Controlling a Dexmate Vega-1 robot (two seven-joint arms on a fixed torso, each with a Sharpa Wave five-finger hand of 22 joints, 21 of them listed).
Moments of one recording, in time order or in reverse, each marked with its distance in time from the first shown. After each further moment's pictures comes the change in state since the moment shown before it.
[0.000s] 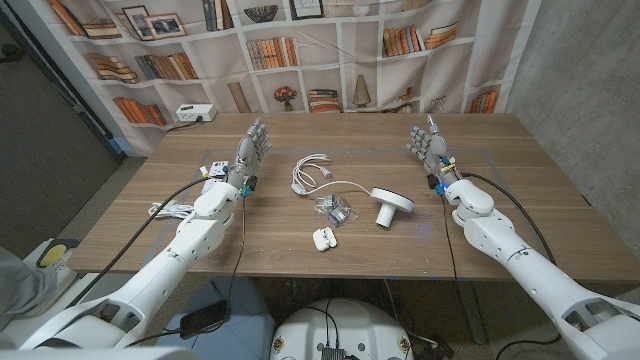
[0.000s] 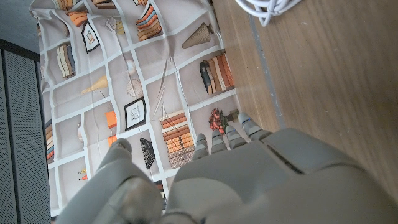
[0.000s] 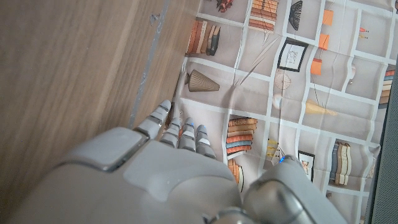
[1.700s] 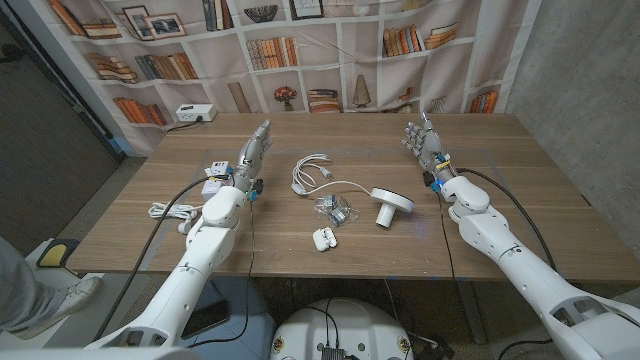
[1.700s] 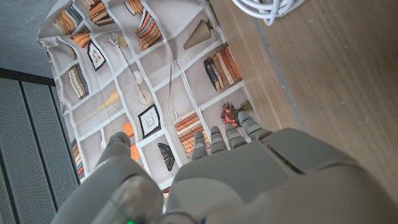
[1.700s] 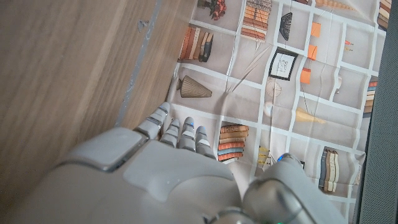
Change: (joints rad) left arm 0.119 -0.198 -0.213 -0.132 0.396 0.038 0.024; left_hand 0.043 0.002 0.004 -0.049 -0.004 0.041 -0.009 0.012 0.000 0.038 -0.002 0.018 0.000 0.029 -0.004 0.008 0.000 0.038 -0.009 -0.047 0.000; right arm 0.007 0.055 0.048 0.026 -0.072 0.015 0.059; right_hand 0.009 0.009 0.003 -0.003 0.000 -0.018 -0.001 0.004 0.000 0.000 0.007 0.007 0.000 -0.025 0.004 0.004 0.000 -0.036 0.004 0.000 0.000
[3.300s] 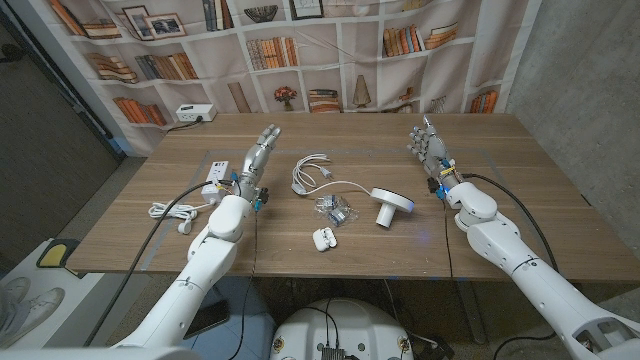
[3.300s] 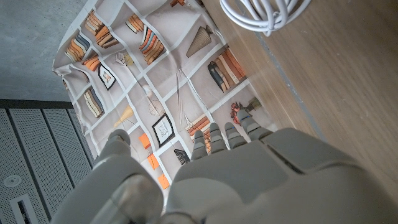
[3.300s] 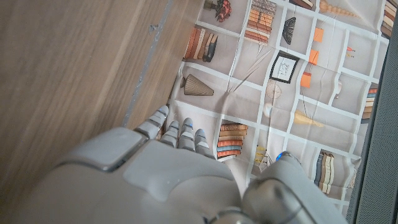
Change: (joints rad) left arm 0.066 0.033 0.059 -0.075 0.124 -0.067 0.107; left_hand 0.017 0.001 0.003 -0.019 0.000 -0.001 0.000 -0.005 0.000 0.029 -0.007 0.008 0.000 0.005 -0.006 0.000 -0.002 0.012 -0.005 -0.030 0.000; right arm -0.093 -0.049 0.022 -0.149 -0.022 -0.062 -0.076; right_hand 0.009 0.007 -0.008 -0.018 0.000 -0.077 0.005 0.000 0.000 -0.021 0.003 0.004 0.000 -0.032 0.003 0.004 0.000 -0.053 0.007 0.003 0.000
